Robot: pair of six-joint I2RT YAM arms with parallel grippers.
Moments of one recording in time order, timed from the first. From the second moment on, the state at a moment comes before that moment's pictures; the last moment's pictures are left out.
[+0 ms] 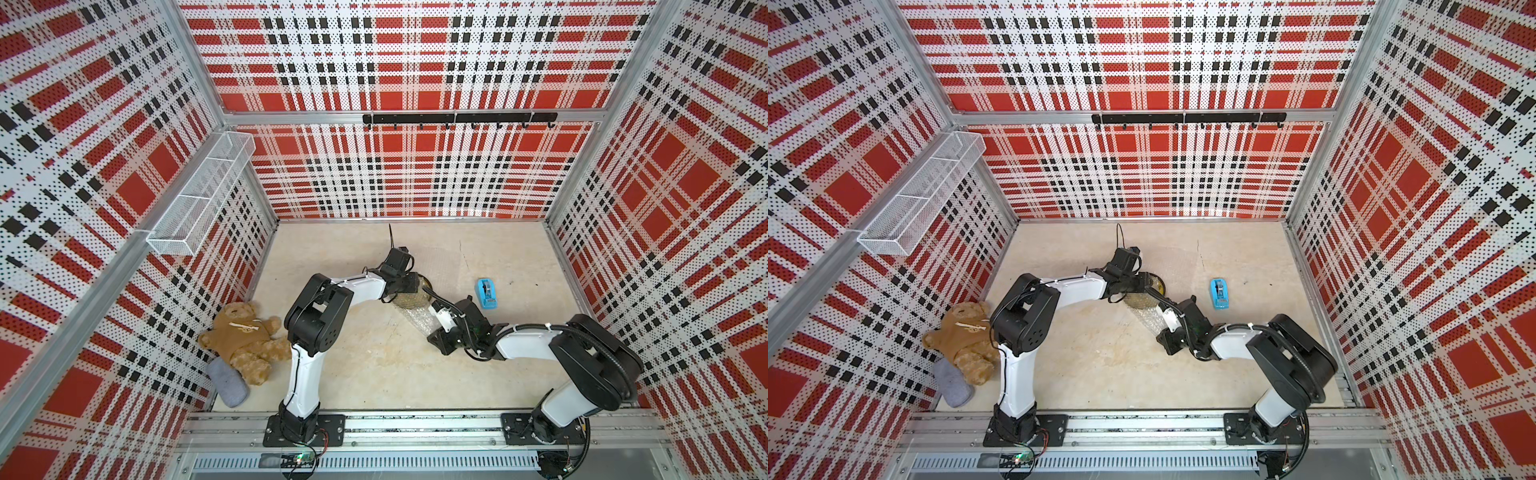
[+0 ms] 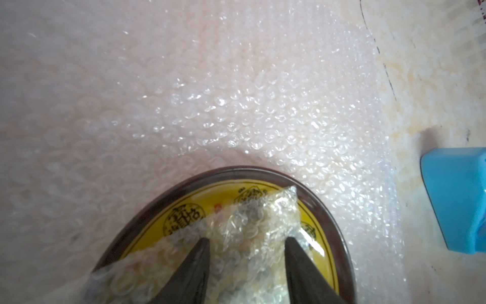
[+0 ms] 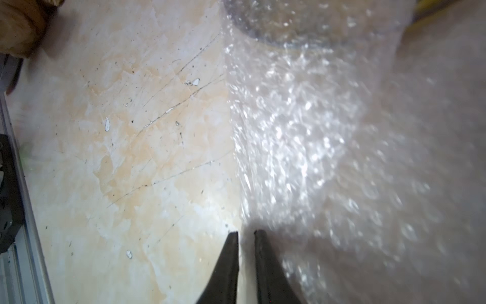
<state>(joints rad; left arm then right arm) -0.55 2.07 1.30 -0.08 0.09 -0.48 0.70 1.55 0.51 0.20 -0.30 0.29</state>
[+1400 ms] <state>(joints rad) -0.55 2.07 1.28 -0.04 0.10 -0.50 0.68 1.53 0.59 -0.02 -0.36 0.65</state>
